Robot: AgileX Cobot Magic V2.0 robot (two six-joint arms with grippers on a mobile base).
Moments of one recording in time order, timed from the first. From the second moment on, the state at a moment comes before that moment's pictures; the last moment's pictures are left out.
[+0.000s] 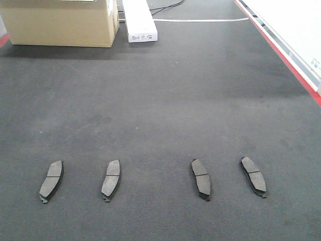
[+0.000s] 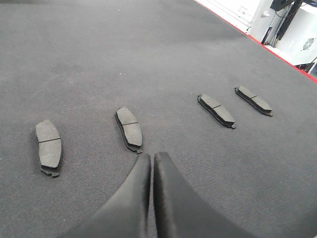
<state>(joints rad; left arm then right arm) -0.56 0.16 -0.50 0.06 0.80 -0.29 0.42 0.26 -0.38 -0.34 0.43 0.33</state>
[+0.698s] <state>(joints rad) -0.13 0.07 -0.03 0.10 0.13 -0.05 0.42 0.26 -0.37 -0.34 0.44 0.33</state>
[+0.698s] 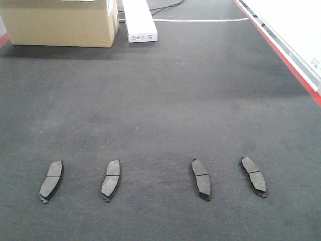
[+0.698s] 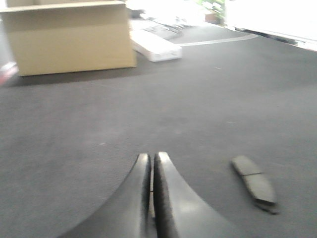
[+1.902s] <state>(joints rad) -0.10 -0.01 0.03 0.11 0.13 -0.06 0.42 0.26 -0.37 -0.34 0.45 0.33</state>
